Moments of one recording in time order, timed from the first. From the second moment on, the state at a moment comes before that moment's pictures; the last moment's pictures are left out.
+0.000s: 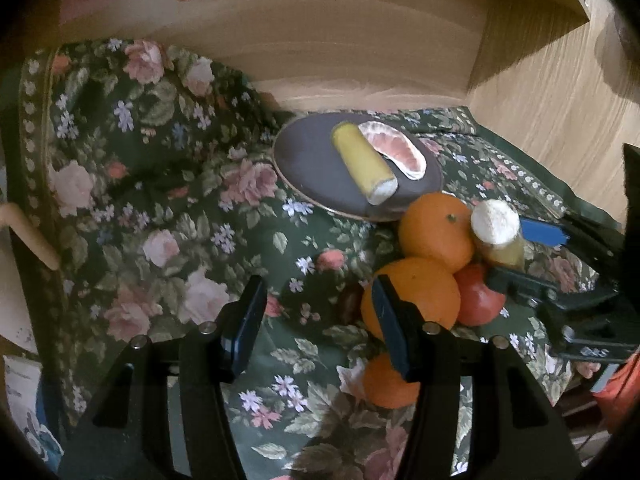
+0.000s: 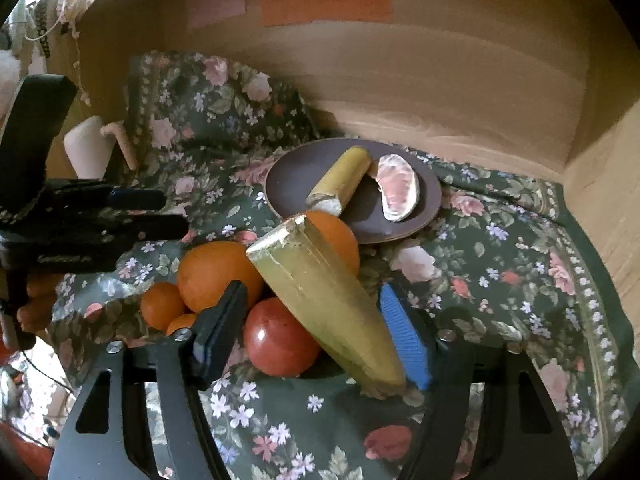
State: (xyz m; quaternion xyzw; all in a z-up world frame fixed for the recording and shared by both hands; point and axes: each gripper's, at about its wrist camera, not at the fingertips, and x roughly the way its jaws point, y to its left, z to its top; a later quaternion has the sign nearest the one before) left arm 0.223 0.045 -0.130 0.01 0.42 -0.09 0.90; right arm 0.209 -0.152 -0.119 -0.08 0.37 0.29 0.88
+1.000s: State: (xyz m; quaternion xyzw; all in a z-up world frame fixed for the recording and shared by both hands) left arm 0.222 -0.006 -0.146 0.05 0.44 -0.15 0.88; right arm 0.215 -0.198 -0.131 -0.02 0.39 0.29 0.87
